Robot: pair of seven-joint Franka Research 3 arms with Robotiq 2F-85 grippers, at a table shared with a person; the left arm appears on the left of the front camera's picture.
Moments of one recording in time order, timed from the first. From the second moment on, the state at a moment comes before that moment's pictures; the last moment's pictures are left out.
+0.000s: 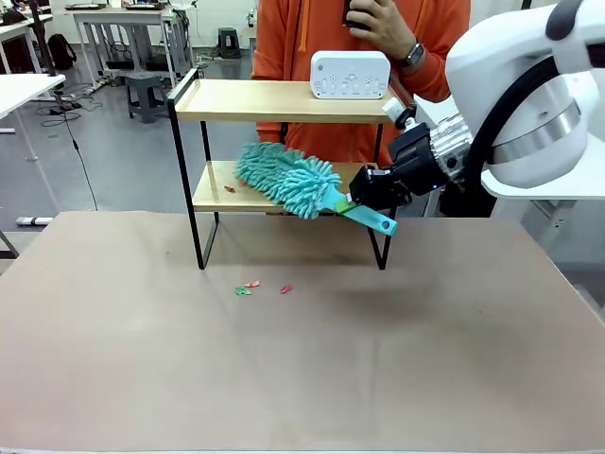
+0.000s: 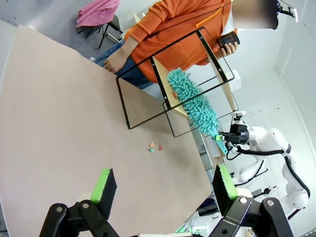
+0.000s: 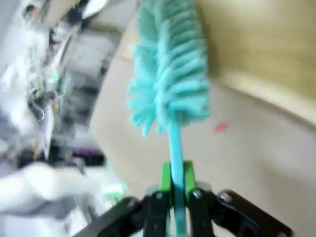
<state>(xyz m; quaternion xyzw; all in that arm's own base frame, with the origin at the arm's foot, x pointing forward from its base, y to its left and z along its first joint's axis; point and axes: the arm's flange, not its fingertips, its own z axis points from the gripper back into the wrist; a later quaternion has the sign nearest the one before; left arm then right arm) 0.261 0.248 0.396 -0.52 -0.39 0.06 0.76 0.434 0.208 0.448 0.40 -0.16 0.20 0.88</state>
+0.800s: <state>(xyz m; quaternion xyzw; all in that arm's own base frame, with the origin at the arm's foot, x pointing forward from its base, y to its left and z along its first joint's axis) 0.261 0.248 0.396 -0.52 -0.39 0.06 0.76 0.405 0.134 0.466 0.42 -0.03 0.41 0.81</state>
